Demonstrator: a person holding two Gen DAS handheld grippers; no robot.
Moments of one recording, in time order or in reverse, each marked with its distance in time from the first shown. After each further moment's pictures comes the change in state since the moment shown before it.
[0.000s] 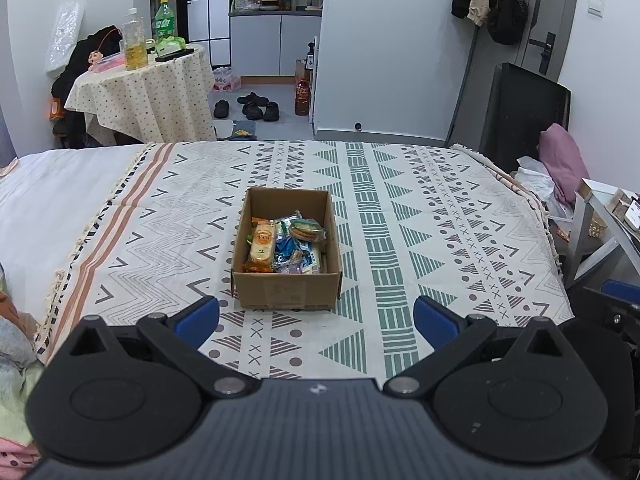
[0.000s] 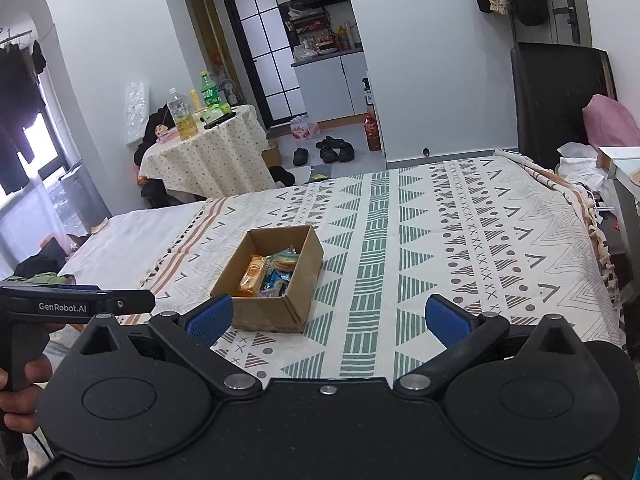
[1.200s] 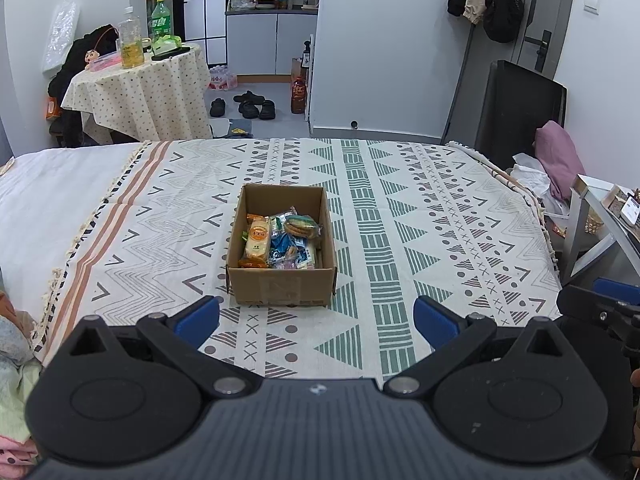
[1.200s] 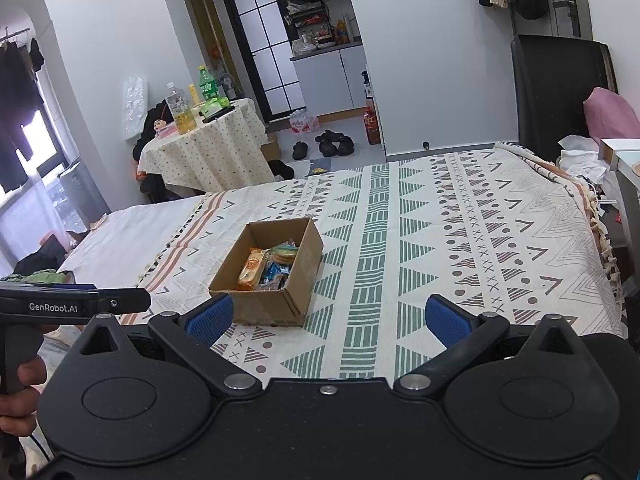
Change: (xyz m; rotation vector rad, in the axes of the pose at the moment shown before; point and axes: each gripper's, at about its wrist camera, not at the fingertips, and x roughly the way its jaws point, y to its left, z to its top) left arm 0.000 -0.006 -0.006 0.005 0.003 -0.008; right arm 0.004 -0.002 -0.005 0.008 0.016 0.002
